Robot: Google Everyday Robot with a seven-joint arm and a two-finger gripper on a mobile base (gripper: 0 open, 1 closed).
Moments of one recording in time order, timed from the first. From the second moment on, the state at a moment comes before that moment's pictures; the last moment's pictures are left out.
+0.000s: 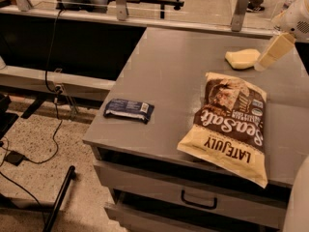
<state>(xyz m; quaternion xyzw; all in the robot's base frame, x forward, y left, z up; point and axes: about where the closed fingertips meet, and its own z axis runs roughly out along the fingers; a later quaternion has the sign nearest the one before) 0.674 -0.329 0.929 -0.51 0.81 -0.01 0.29</state>
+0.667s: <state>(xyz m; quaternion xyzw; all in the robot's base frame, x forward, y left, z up) 0.703 -0.315 0.903 -0.46 0.82 0.00 0.33</state>
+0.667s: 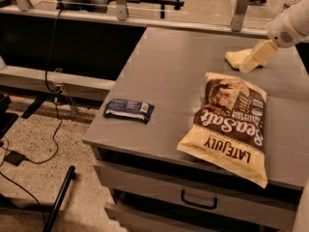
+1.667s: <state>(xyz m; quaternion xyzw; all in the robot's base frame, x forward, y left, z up) 0.733 -0.330 0.865 -0.40 0.84 0.00 0.36</state>
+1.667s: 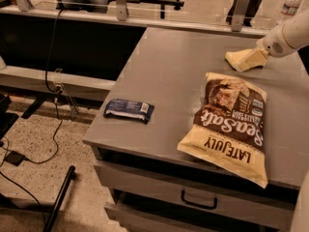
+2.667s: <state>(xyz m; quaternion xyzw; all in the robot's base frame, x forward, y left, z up) 0.722 -0.325 0.852 -0.43 0.84 -0.01 0.33</state>
